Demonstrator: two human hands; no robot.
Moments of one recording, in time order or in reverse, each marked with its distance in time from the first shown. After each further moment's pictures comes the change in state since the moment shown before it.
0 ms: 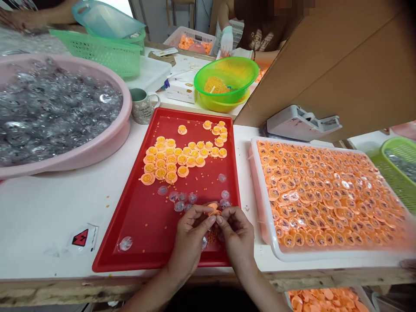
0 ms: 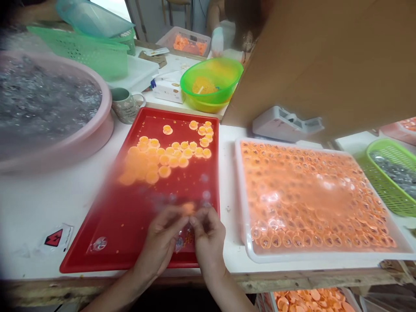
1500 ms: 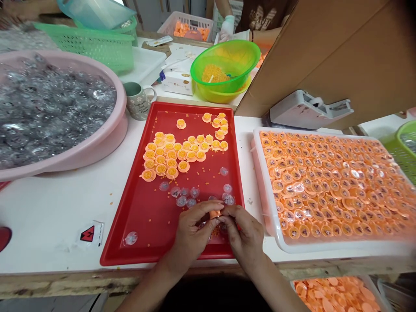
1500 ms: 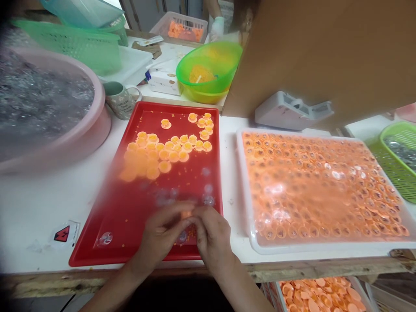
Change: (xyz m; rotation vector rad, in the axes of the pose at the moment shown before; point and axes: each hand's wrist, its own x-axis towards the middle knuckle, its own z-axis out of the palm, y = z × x) left_hand 0.003 0.018 -0.007 0.538 -0.232 0.464; right_hand 0.001 -0.011 -0.020 -0.439 -0.151 -0.631
